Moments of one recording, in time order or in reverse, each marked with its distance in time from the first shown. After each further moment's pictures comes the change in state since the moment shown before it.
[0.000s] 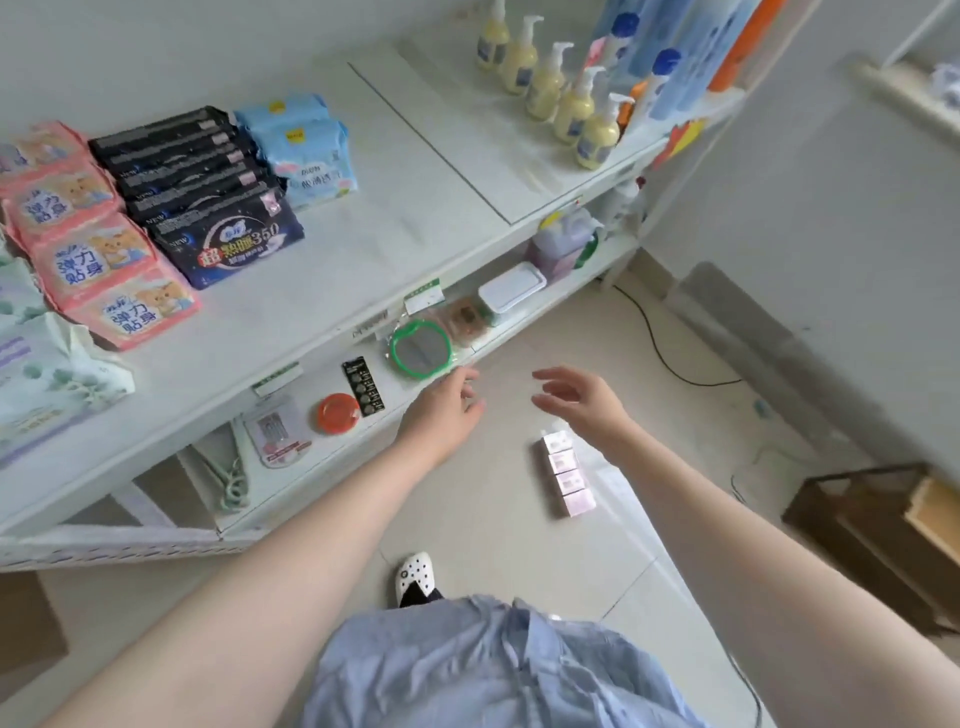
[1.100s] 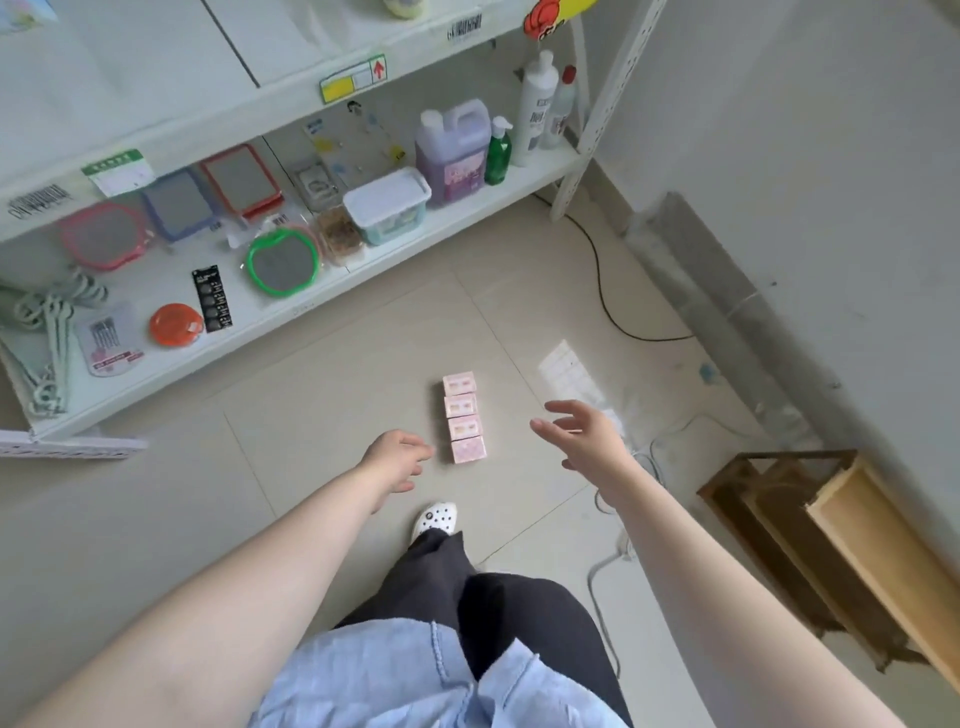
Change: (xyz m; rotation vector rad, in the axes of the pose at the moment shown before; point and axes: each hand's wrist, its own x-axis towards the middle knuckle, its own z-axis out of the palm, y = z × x) left_hand 0.005 0.124 0.325 -0.534 -0.132 -0.796; right_hand -0.005 0.291 -0.241 0.086 -0.103 0.327
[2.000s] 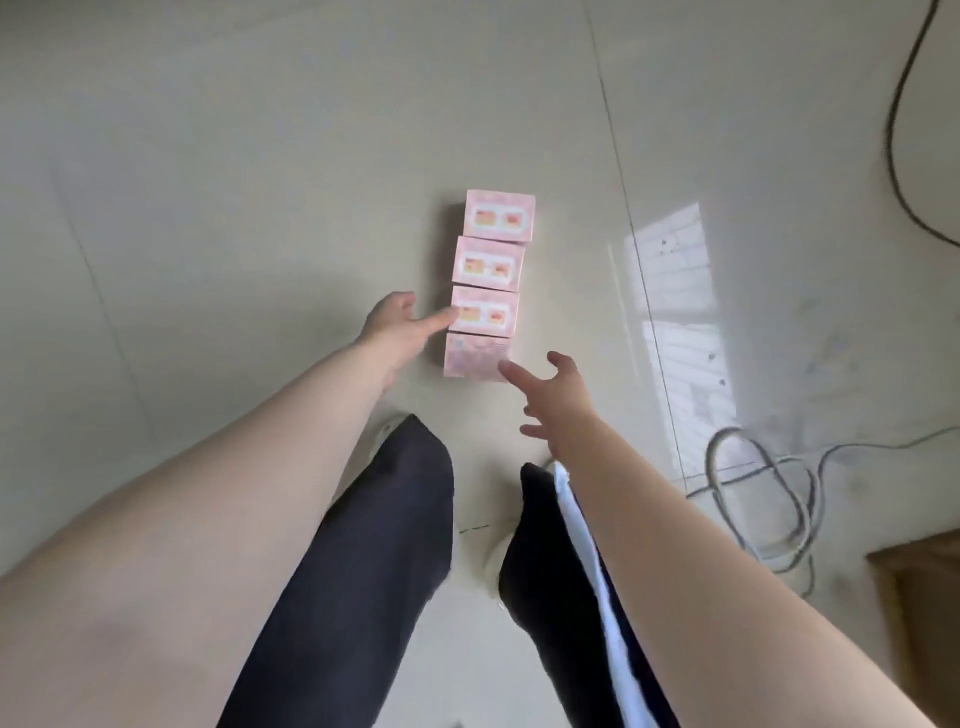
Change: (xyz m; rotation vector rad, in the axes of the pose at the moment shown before) left_hand 0.467 -0.152 0.128 -0.124 0.244 -0.108; right_hand 0.413 0.296 0.193 0.011 -0.238 0.474
